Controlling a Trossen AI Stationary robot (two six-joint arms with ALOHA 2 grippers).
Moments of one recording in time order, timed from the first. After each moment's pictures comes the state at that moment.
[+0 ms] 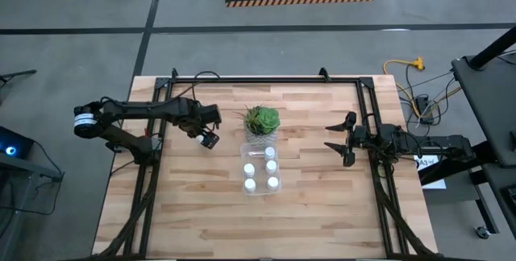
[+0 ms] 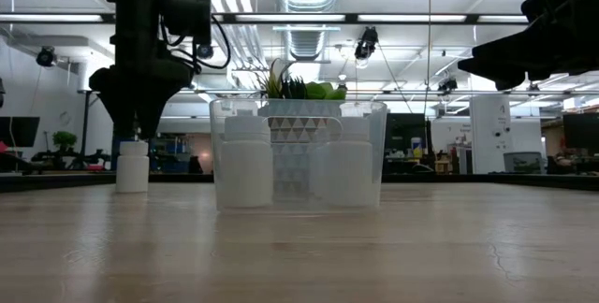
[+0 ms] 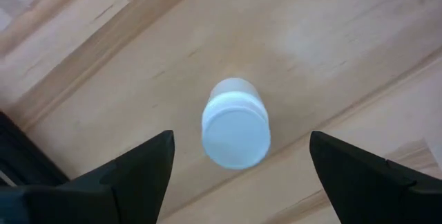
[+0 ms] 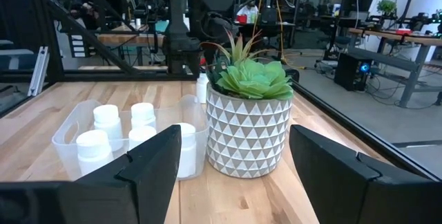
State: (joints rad) left arm 0.27 1.33 0.92 -1.06 -0.08 -0.69; right arm -0.02 0.06 0.01 0.03 0.13 0.00
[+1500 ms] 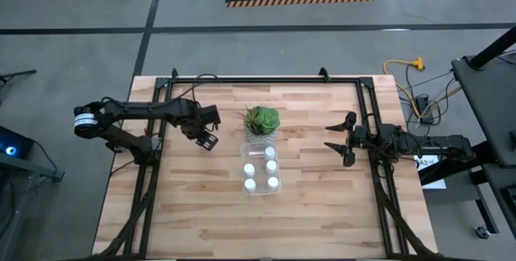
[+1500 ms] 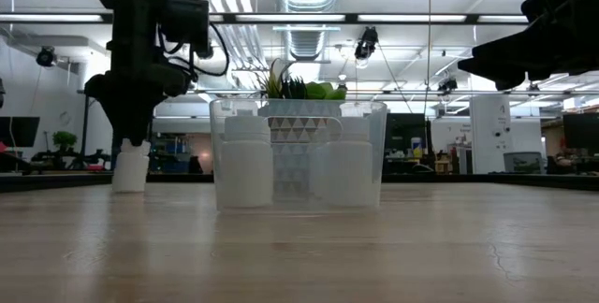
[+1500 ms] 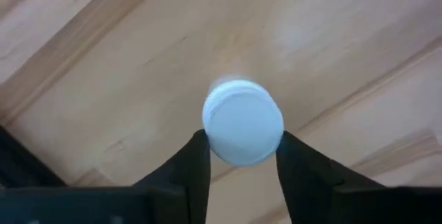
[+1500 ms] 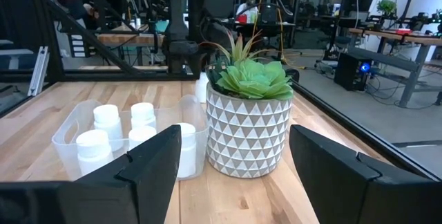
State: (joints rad) left arm 0.28 1.33 0.89 -1.04 -0.03 -0.67; right arm -0.02 0.06 0.01 0.03 0.13 0.00
